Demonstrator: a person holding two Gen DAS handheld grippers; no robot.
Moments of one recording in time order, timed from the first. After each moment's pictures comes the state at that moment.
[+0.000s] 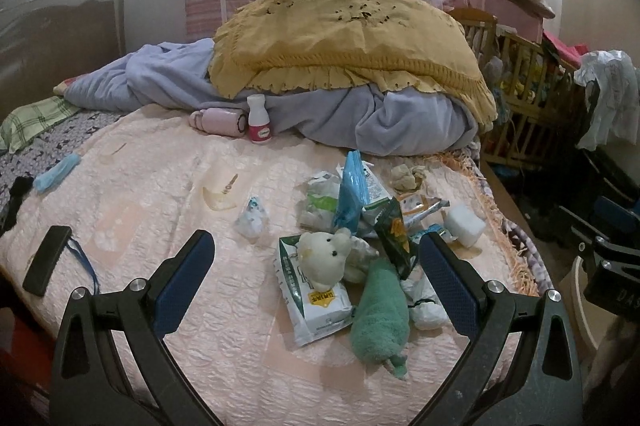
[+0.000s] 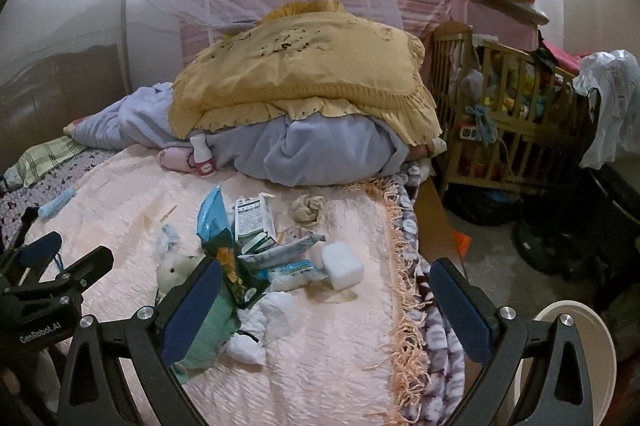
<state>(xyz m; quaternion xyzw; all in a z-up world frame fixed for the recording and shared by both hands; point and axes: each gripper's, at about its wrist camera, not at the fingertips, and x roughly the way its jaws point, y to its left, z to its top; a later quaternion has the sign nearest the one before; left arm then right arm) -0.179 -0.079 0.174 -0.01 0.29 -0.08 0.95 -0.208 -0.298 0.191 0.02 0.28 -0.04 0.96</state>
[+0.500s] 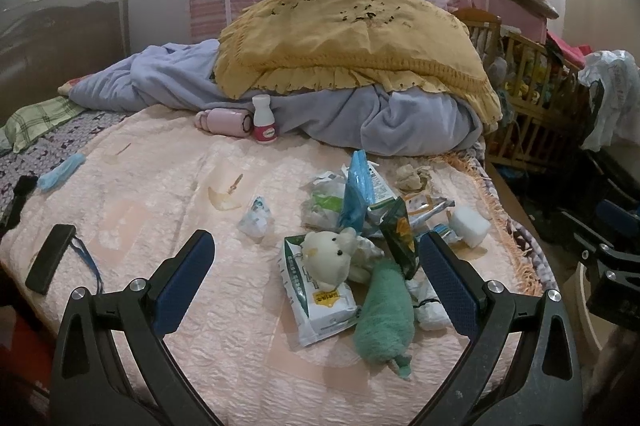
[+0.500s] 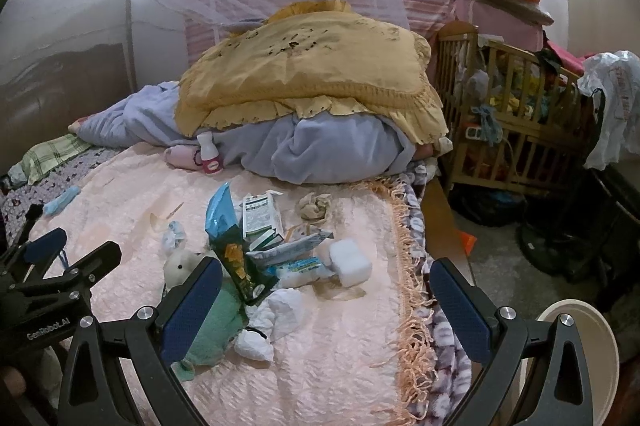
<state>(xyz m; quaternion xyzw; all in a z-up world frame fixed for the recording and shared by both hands) -0.178 -0.078 0.174 -0.01 0.29 -0.07 0.95 -0.210 -0.292 0.192 0.01 0.29 -0.03 0.96</state>
